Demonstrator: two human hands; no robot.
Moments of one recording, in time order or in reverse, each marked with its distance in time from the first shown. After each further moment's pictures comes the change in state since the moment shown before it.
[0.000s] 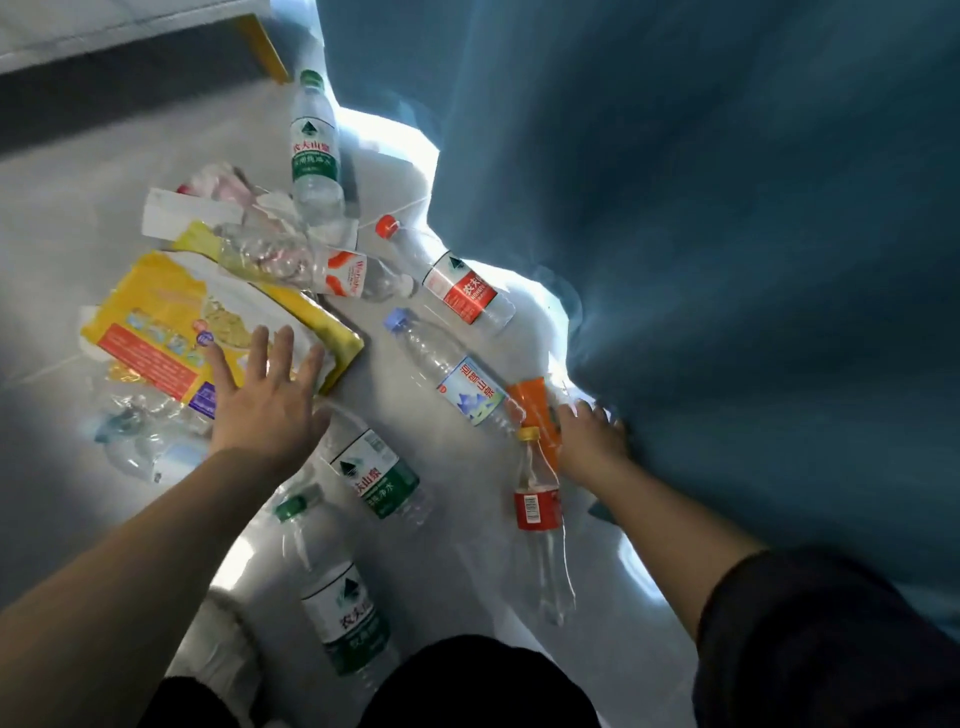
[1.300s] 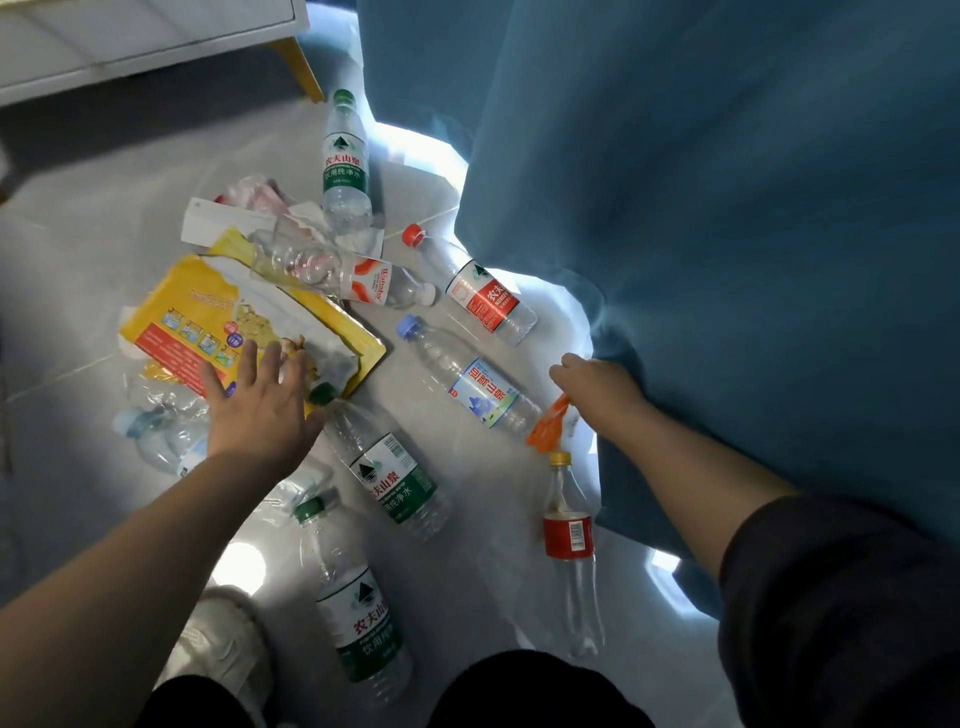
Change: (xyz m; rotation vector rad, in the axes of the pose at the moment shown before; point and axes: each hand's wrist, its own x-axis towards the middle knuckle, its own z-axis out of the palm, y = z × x) left_hand -0.005 -0.019 0.009 -0.122 -0.064 -0.141; right_hand 0.034 -0.009 -0.064 -0.377 0.196 -0.427
